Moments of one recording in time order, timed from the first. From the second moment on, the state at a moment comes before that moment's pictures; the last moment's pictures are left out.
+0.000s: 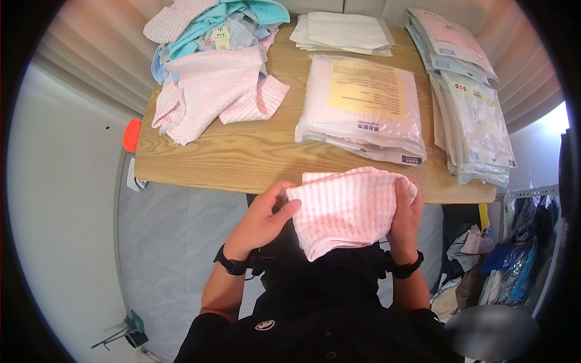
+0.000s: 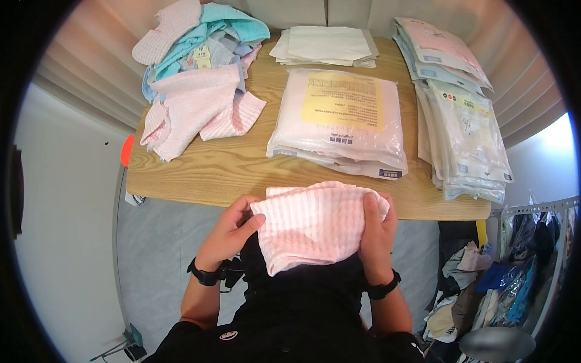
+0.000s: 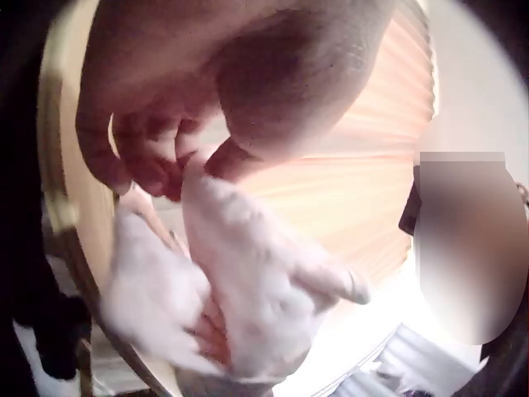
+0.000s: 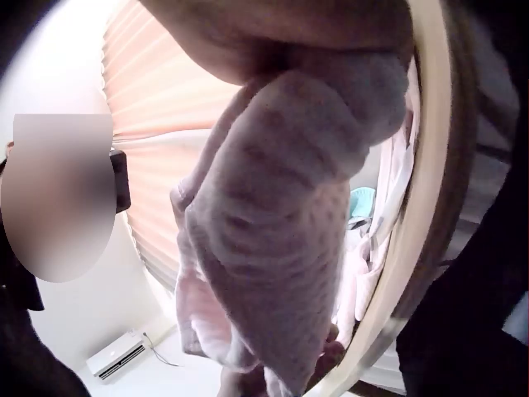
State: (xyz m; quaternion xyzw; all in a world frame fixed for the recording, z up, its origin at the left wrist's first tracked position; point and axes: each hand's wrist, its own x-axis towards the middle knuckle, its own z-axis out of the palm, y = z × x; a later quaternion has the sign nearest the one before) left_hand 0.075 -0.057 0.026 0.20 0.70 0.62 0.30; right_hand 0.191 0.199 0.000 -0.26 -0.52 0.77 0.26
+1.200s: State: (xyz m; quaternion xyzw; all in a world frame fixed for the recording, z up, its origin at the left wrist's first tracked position) left_hand 0.036 0.021 0.006 0.18 0.68 0.70 0.12; right_hand 0.163 0.209 0.016 -0.11 -0.78 0.58 0.22
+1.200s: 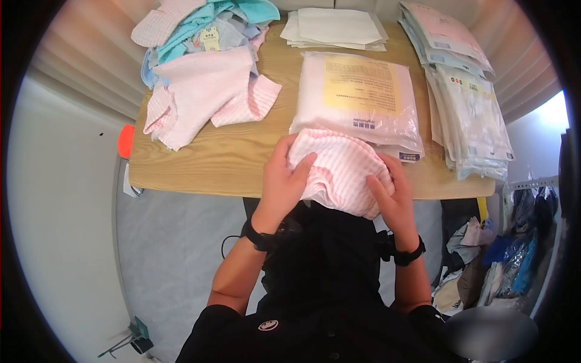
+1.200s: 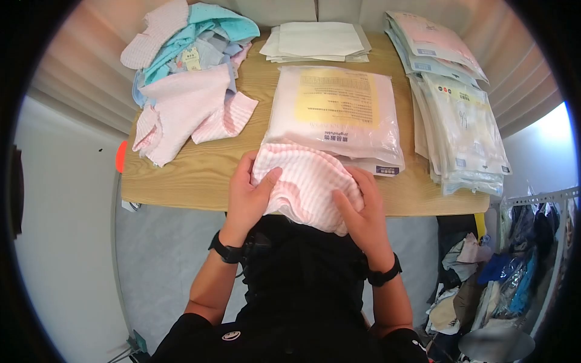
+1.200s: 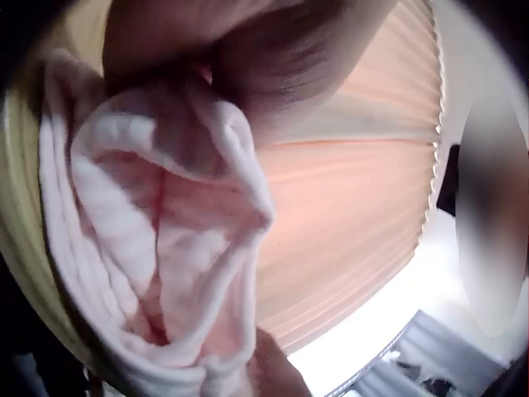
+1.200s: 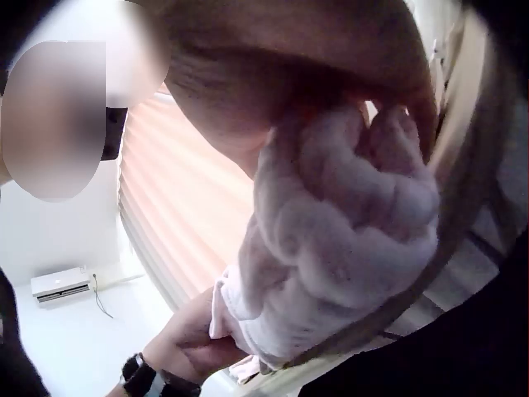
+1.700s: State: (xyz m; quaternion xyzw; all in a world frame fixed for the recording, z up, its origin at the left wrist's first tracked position) left_hand 0.010 -0.007 0.020 0.37 0.71 0.52 0.29; right_hand 0.162 0.194 0.012 -0.15 -0.86 0.42 0.26
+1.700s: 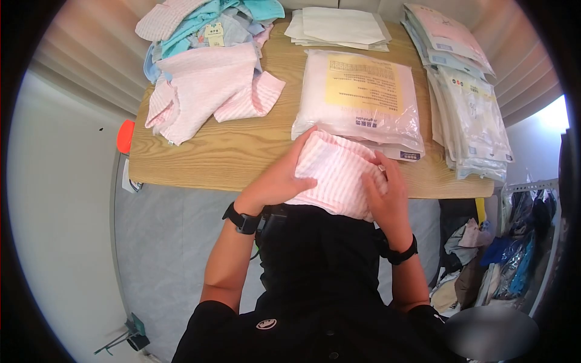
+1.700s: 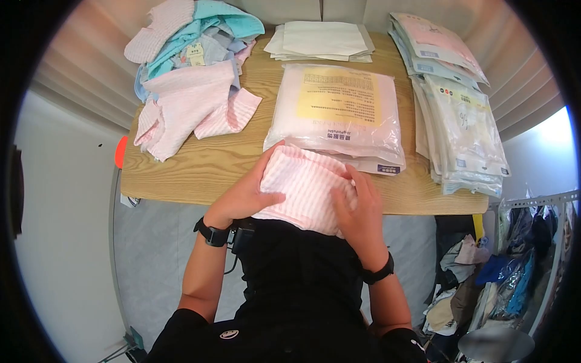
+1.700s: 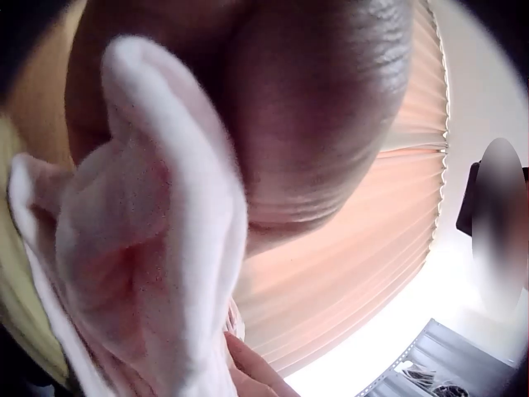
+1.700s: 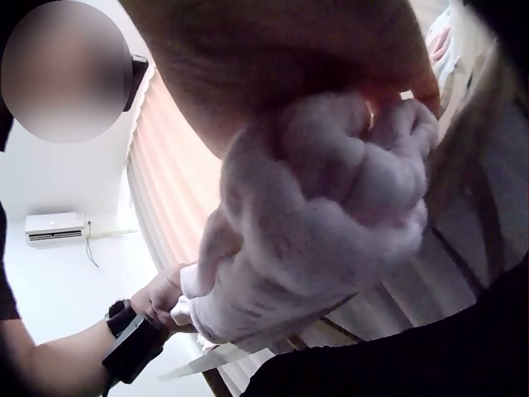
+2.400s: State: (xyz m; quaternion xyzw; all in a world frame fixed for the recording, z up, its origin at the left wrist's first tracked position) left_hand 0.012 -0.002 0.022 0.31 0.67 0.58 0.34; right_hand 0.161 0.195 -0.010 -0.13 -0.89 0.31 0.31
